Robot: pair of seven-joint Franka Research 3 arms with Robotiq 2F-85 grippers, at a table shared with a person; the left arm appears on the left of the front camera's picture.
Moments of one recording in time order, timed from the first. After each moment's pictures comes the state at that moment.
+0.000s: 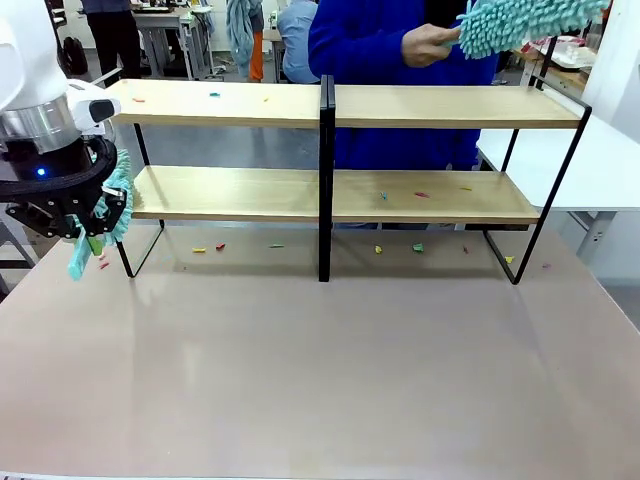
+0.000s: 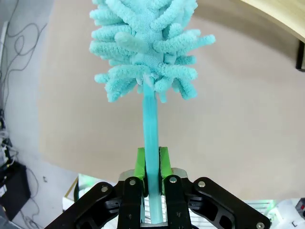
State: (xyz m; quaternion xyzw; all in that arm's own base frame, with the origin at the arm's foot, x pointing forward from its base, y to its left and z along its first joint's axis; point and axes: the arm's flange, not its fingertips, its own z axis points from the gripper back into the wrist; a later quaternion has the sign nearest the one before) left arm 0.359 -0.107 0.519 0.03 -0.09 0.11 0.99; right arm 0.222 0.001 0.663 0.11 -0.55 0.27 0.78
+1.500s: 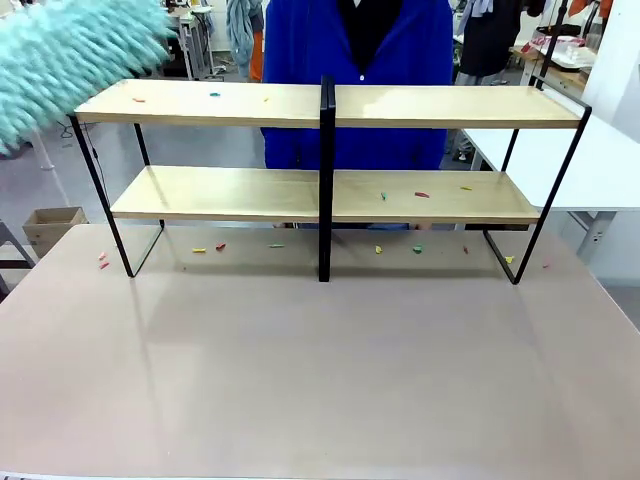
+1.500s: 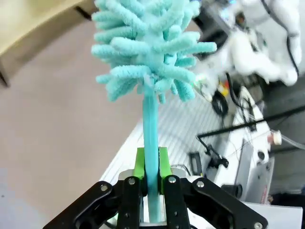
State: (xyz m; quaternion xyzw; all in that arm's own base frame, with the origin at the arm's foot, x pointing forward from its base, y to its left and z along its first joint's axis) left arm 0.239 0.125 0.635 -0.37 -0.20 -0.32 0.85; right arm 0.222 0.001 0.663 0.11 -0.55 0.27 0.78
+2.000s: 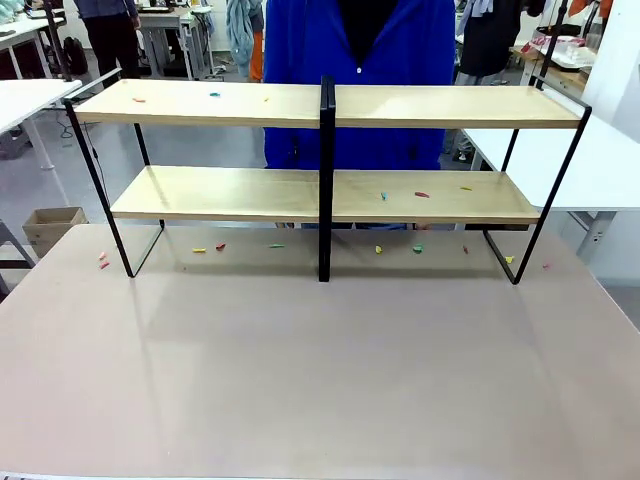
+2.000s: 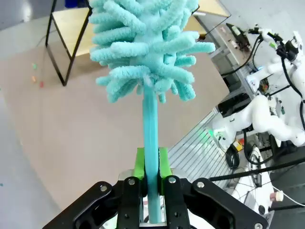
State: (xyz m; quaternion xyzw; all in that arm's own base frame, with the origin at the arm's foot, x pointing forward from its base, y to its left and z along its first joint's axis) left arm 0.235 0.213 0.650 -0.36 -0.29 -0.19 0.87; right arm 0.222 0.001 0.663 0.11 -0.55 0.27 0.78
